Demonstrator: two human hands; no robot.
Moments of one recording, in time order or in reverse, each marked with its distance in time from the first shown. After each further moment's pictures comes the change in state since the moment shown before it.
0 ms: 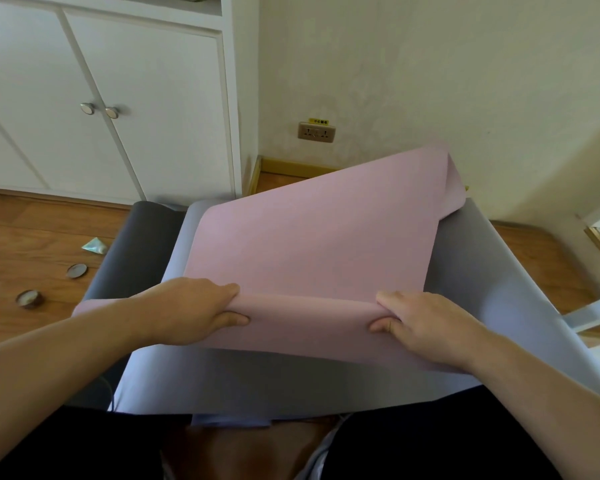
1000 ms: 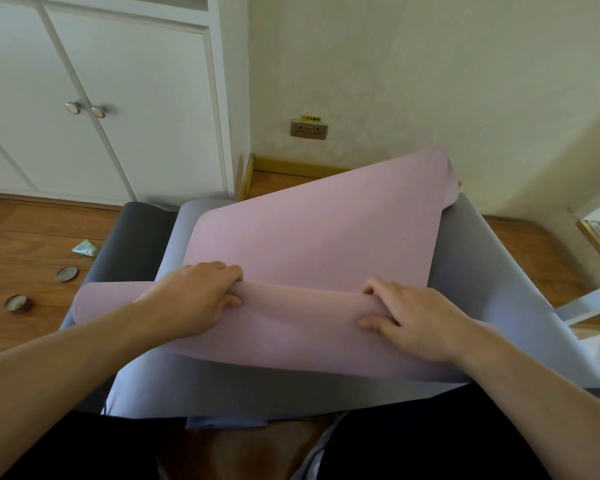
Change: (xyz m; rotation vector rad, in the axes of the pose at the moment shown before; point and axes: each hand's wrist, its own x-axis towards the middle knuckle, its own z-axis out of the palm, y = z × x) left_hand 0.012 0.011 -0.004 -0.142 0.208 -0.085; right_hand 0.001 -0.002 -0.002 0.045 0.016 -0.011
